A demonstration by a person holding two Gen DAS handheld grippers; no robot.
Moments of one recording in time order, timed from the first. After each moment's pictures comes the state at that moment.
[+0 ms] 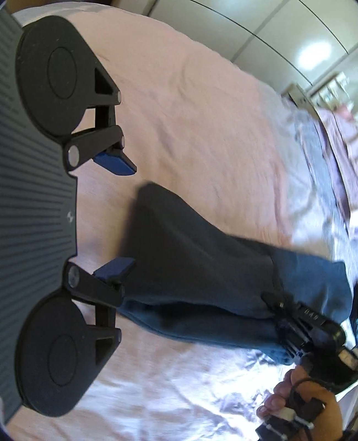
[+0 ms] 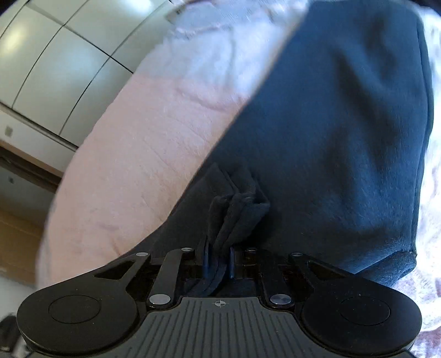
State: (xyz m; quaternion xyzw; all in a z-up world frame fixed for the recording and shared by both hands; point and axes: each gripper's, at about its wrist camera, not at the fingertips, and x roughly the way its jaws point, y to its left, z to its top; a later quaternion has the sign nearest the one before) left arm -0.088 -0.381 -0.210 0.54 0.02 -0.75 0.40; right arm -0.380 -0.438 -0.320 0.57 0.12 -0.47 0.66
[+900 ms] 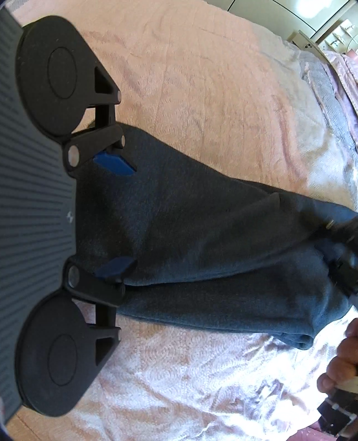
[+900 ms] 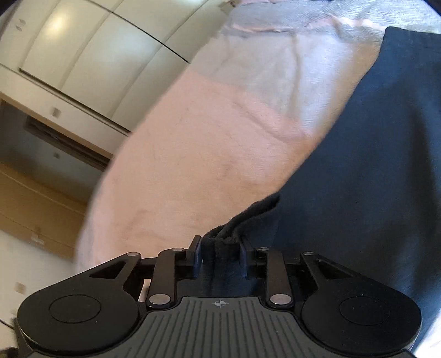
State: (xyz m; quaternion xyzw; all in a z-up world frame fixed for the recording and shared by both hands) left arm -0.158 -0.429 -0.263 0.59 0.05 -0.75 0.31; right arm -0.396 -0.485 -0.294 0.55 0.15 -0.40 0.72
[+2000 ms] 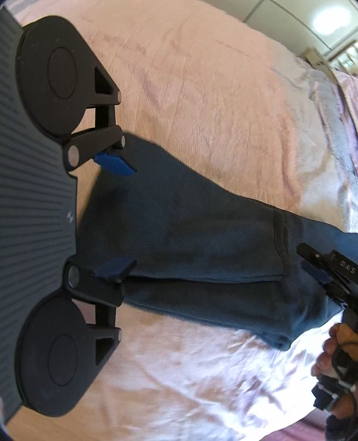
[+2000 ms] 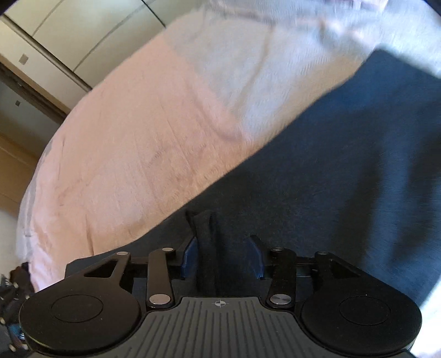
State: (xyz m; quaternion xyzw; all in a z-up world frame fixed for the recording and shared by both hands) left arm -0.131 -0.411 -0.226 0.57 0.07 -0.75 0.33; right arm -0.402 -0.506 -0.283 0.46 0.26 -0.43 0.73
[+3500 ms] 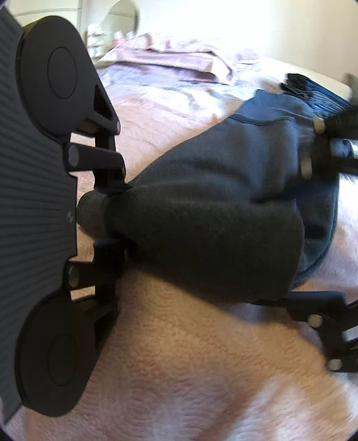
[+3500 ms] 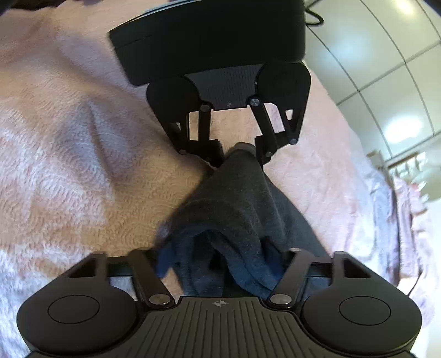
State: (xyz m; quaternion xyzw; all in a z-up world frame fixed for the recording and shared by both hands) left arm -0.054 -0.411 -0.372 0.53 -0.44 -0.72 0.08; right arm -0.140 -0.252 -0.369 -0.13 0.54 -0.32 0.77
